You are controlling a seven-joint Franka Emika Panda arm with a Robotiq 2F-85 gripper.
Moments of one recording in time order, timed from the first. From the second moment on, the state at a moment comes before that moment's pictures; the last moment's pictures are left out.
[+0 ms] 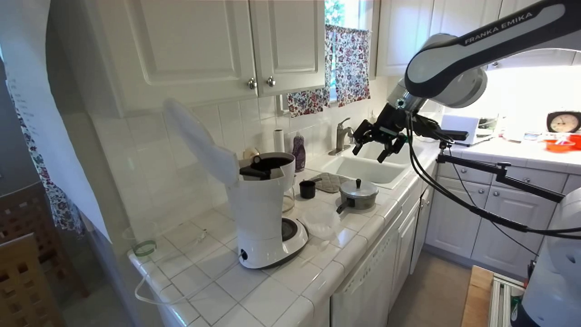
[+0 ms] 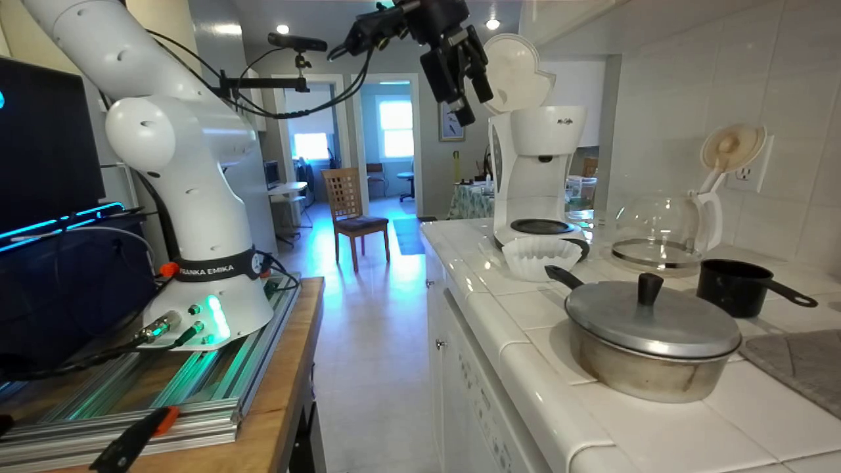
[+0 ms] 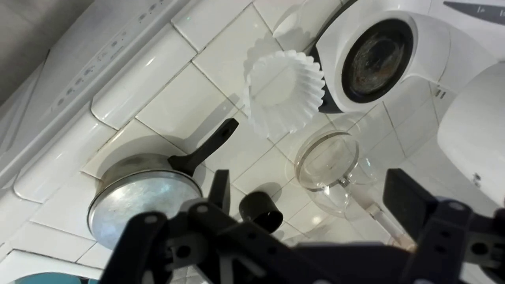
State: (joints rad) arm -0.19 -0.64 -0.15 -2.62 0.24 2.39 0.23
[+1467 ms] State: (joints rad) arm -0.25 -0.41 -0.33 -2.46 0.19 2.34 0.03
